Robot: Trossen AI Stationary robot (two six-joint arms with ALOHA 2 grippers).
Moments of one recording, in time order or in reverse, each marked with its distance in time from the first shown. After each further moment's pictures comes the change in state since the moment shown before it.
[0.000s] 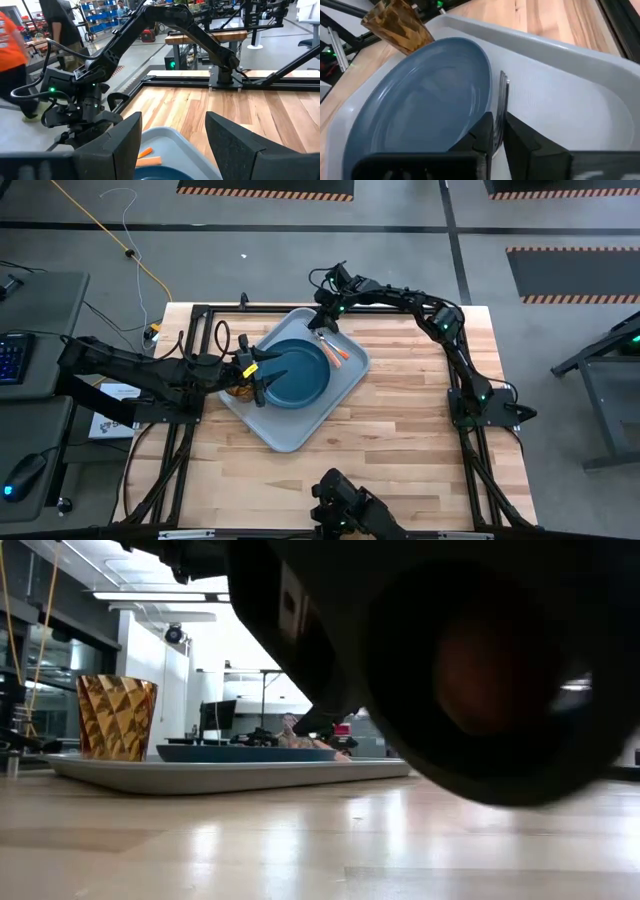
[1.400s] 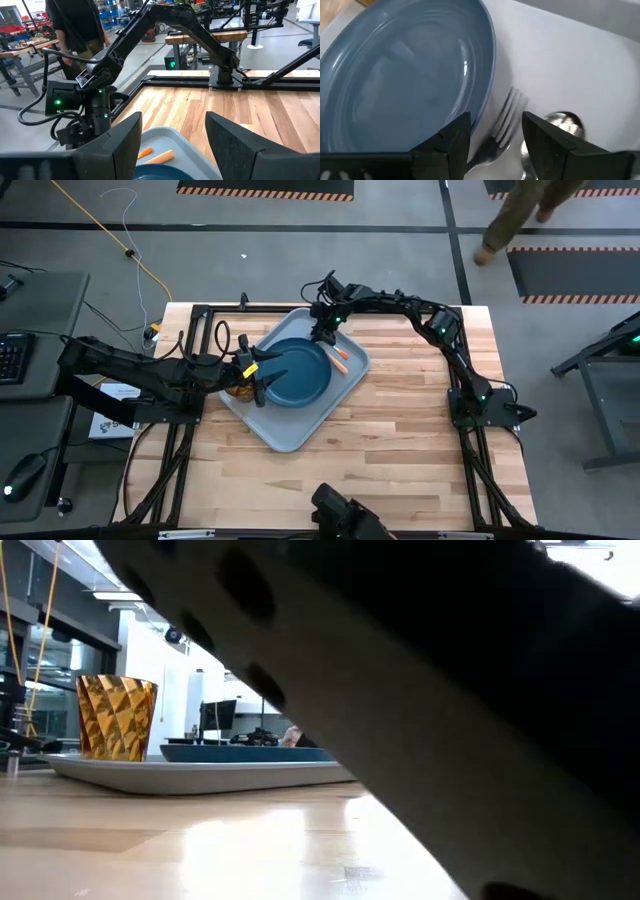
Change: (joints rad) left arm 0.000 0.000 0.000 -0.001 0.000 0.000; right arm 0.066 -0.001 0.001 -0.159 0.240 -0.079
